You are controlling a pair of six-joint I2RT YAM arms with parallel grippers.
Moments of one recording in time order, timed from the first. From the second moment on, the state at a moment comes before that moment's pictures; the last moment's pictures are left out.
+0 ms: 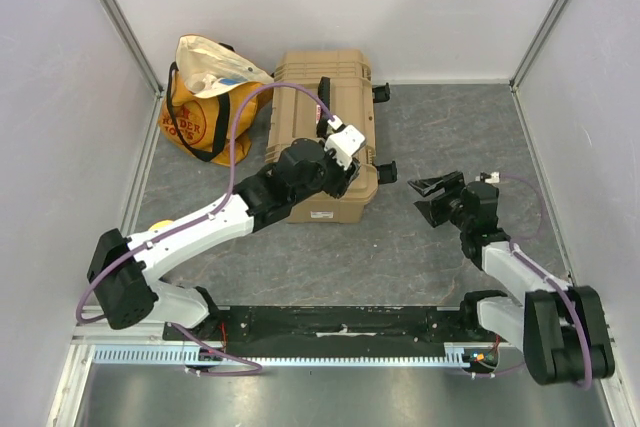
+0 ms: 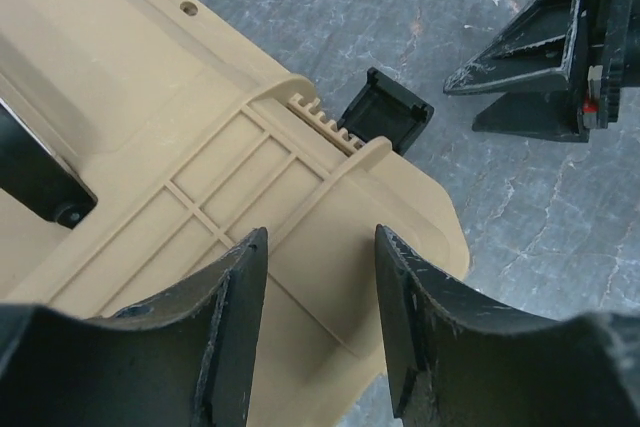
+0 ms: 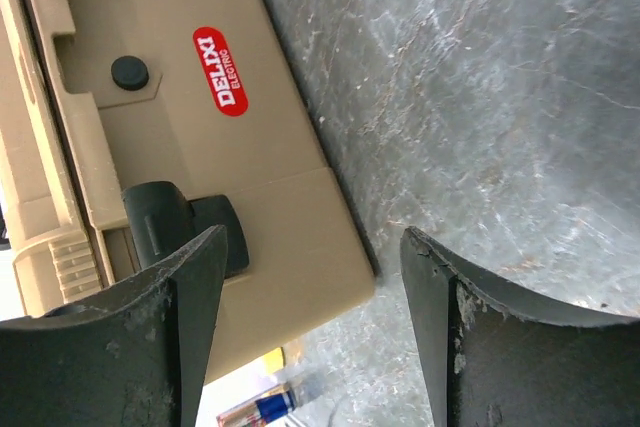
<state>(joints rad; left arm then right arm) -0.91 1.36 1.11 -0.10 -0.10 0.07 0.09 1.04 0.31 0.25 -0.24 1.23</state>
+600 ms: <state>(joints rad) -0.92 1.45 1.15 -0.05 -0.07 0.13 0.12 1.44 0.26 0.97 -0.46 1.48</state>
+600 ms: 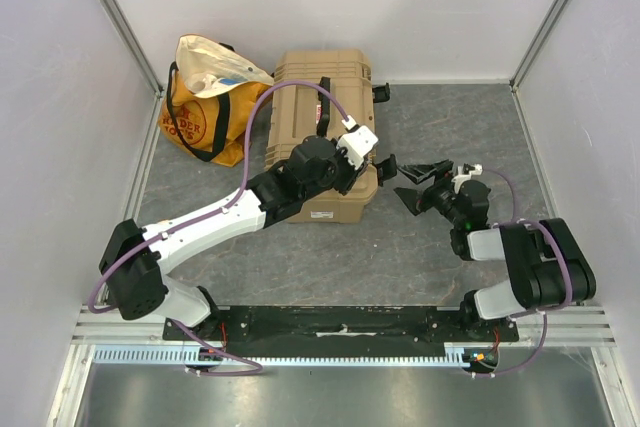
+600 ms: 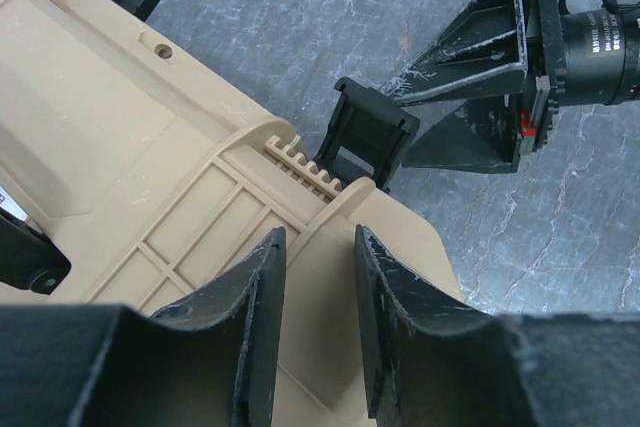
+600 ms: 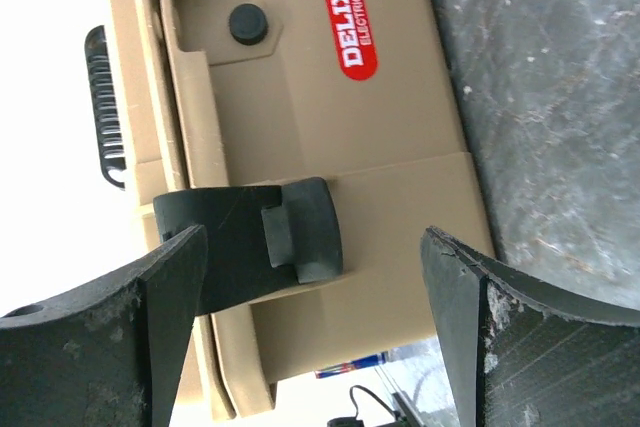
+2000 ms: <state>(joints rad) -0.92 1.46 1.18 -0.08 -0.08 0.13 0.33 1.66 0.31 1.25 -0.27 1.93</state>
